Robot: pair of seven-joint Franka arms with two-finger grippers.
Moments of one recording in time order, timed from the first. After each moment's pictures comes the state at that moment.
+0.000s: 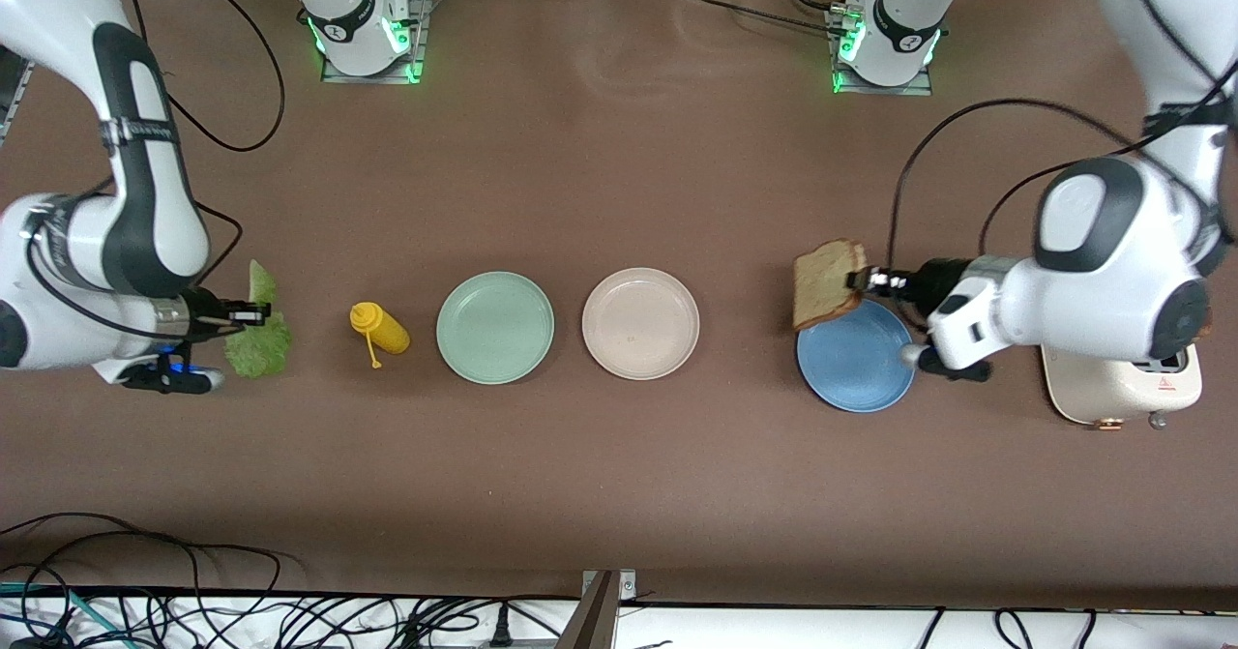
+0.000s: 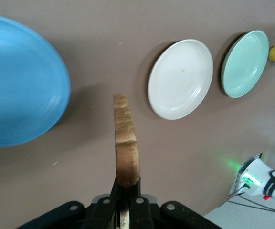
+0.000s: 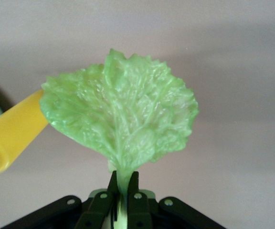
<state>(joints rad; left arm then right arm) 0.18 0.59 -0.44 -1.41 -0.36 1.64 -0.04 -0.04 0.54 -0.01 -1.48 0.08 1.66 -0.01</state>
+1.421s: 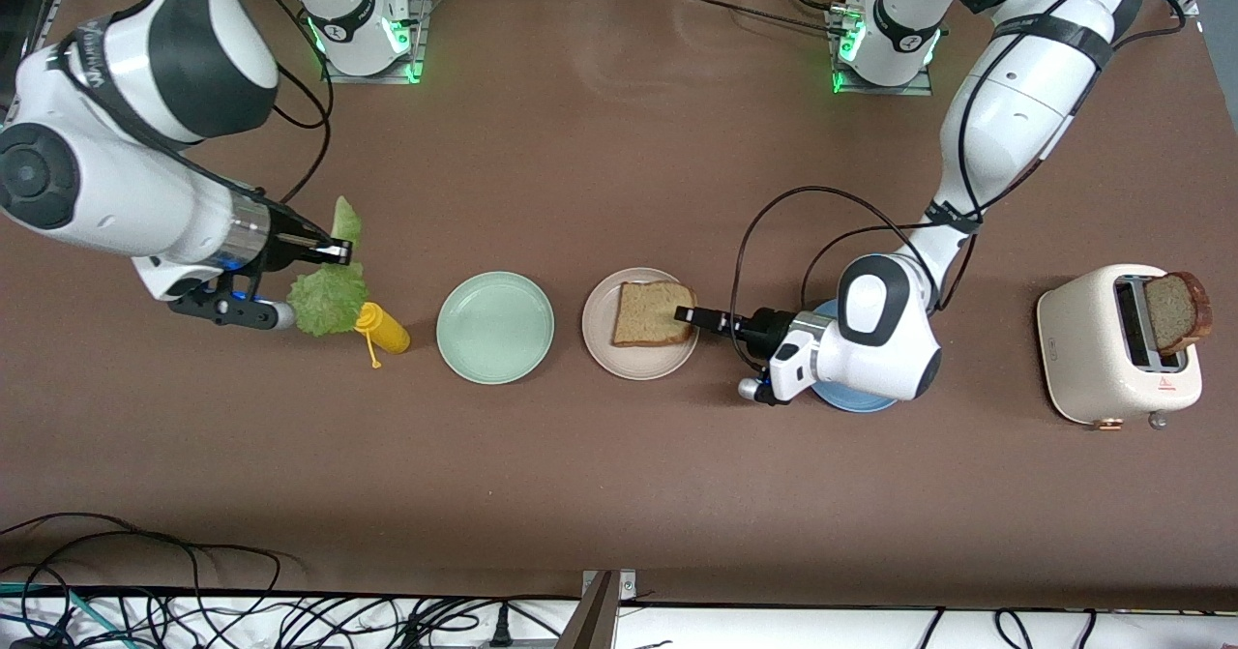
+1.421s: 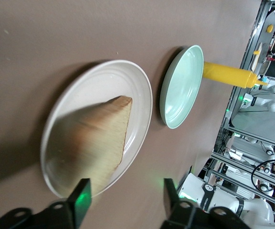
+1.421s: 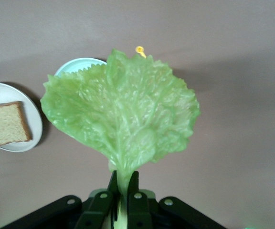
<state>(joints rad) 0.03 0.90 -0.43 -1.43 -0.76 1.98 0.25 0.03 0.34 0.27 -1.45 0.09 1.62 0.50</state>
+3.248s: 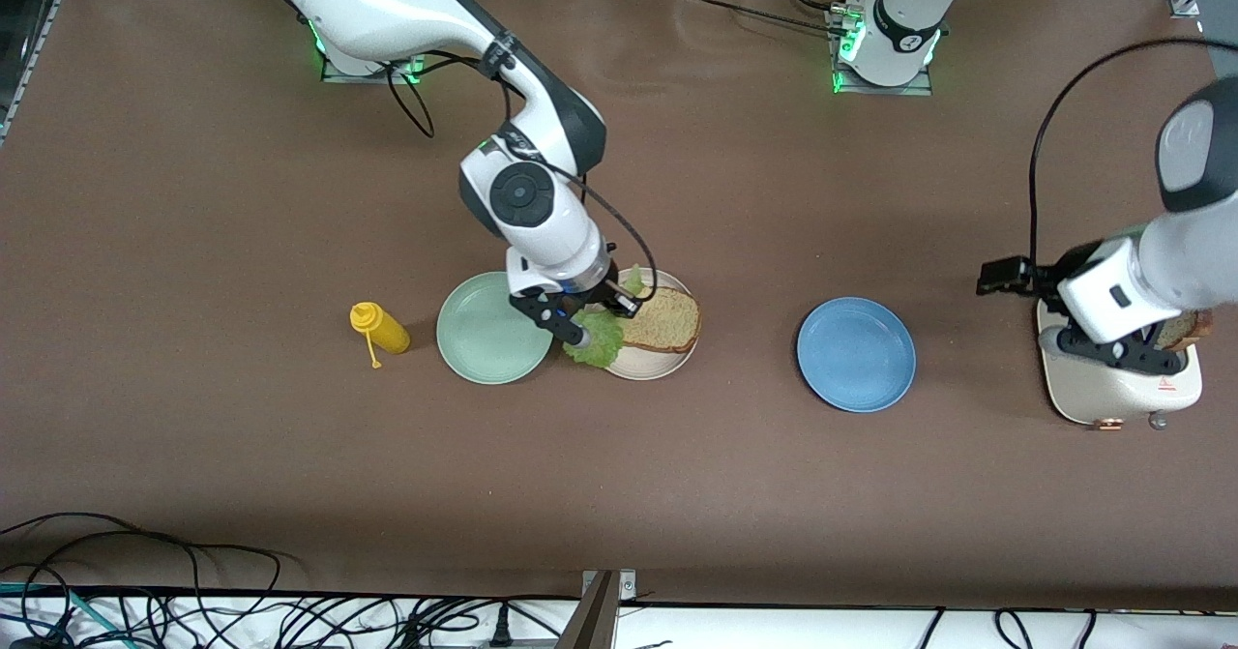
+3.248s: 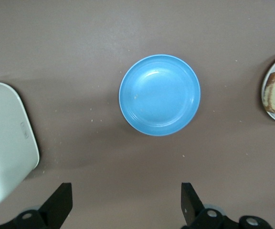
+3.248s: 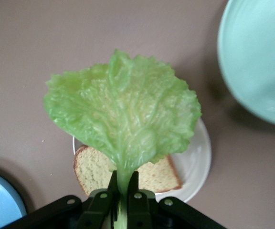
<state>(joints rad) 0.32 0.34 -0.46 -1.40 0.09 1.54 0.05 0.53 0.79 0.25 -1.35 -0.02 2.35 1.31</state>
